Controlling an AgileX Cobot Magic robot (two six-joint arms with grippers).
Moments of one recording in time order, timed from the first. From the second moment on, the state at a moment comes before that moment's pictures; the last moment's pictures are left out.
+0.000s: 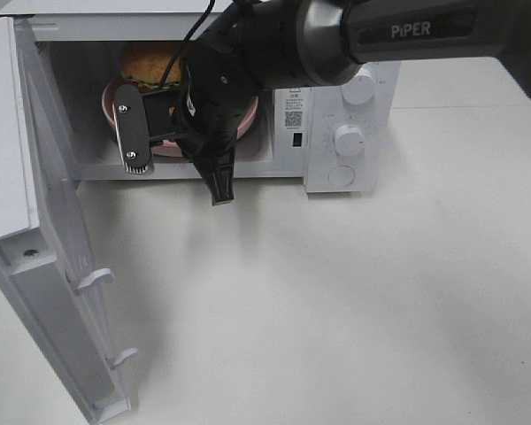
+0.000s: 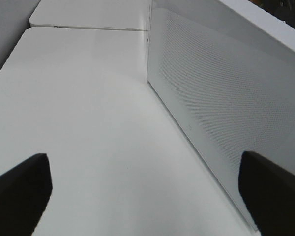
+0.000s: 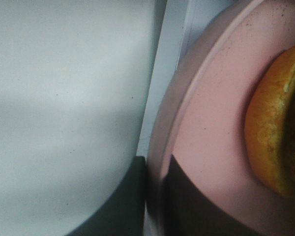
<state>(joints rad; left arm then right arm) 0.09 -0.01 -0.50 -0.14 1.04 0.09 0.77 2.22 -1.72 -0.41 0.49 -0.87</state>
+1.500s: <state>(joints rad) 0.09 -0.01 -0.50 -0.14 1.04 0.09 0.74 2.34 -1.89 -0.39 0.50 -0.86</state>
